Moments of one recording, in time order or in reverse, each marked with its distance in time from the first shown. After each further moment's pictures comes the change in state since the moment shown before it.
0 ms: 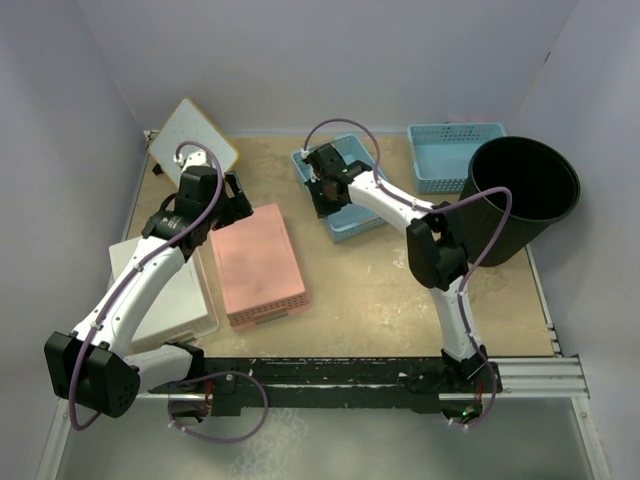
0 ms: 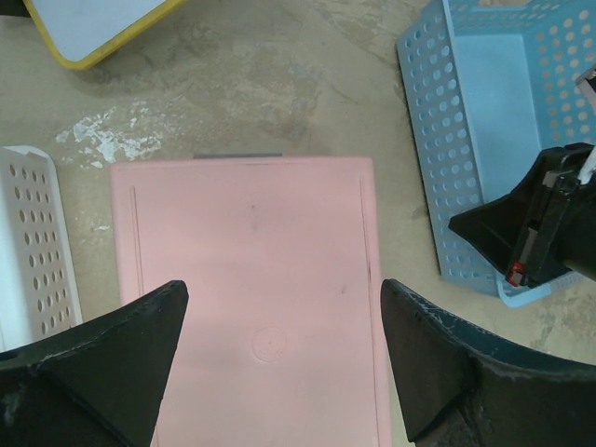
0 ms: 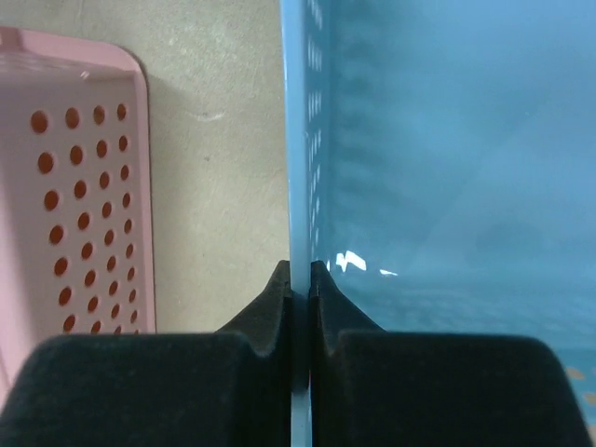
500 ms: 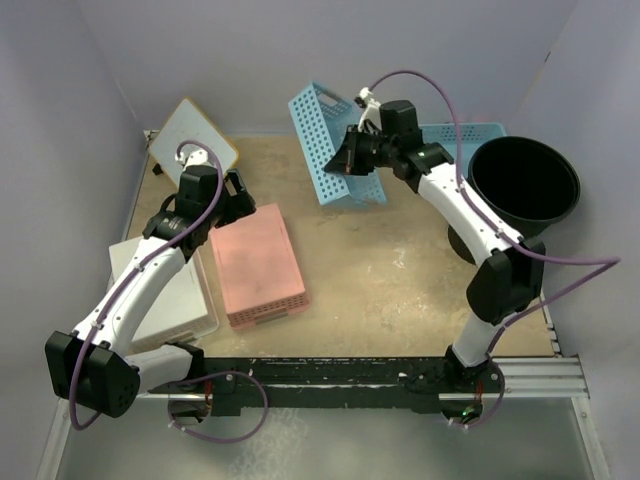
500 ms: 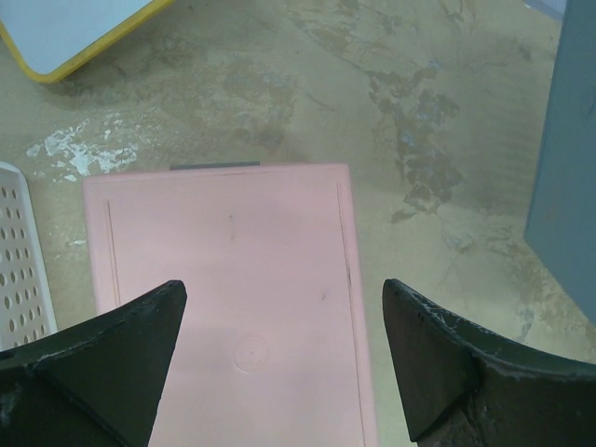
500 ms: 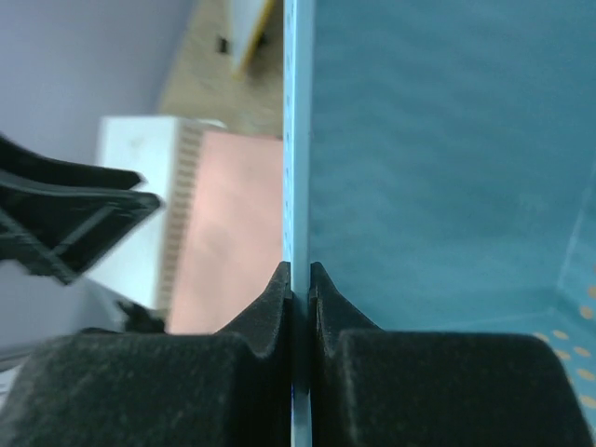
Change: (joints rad) left arm 0.000 0.000 -0.012 0.053 0.034 0.000; right arm -0.153 -0.432 -0.129 0.139 -0.403 0.185
